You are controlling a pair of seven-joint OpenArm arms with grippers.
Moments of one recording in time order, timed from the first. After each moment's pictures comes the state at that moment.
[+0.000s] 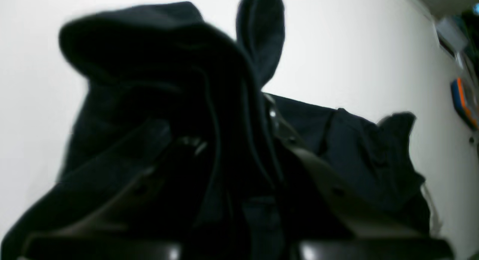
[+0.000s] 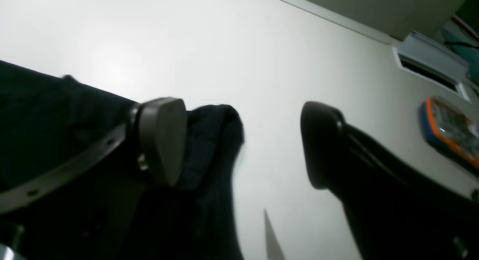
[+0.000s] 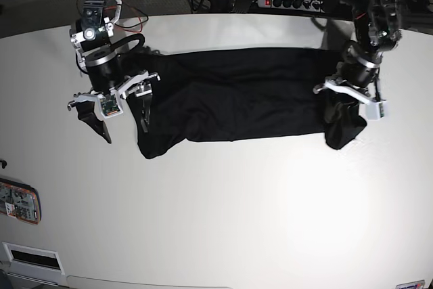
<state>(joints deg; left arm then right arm) 23.8 -10.5 -17.5 109.3 -42.0 -10.6 35.4 -23.8 2.6 12.5 111.1 -7.6 25.3 -8.3</state>
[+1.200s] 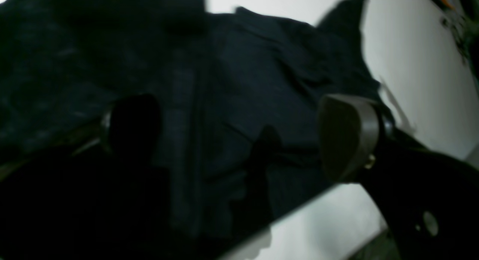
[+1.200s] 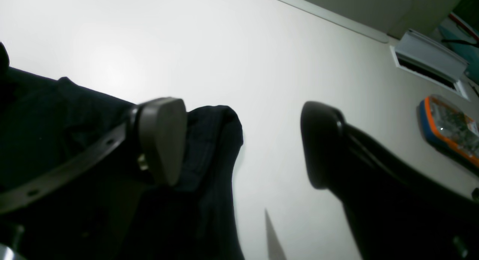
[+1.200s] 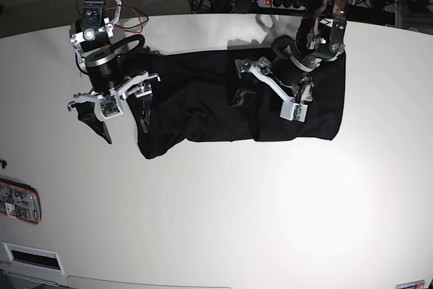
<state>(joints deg) 19.9 -8.8 6.9 108.6 -33.9 -8.5 35.9 -23.4 2.6 12.5 111.1 -7.1 25.3 -10.4</state>
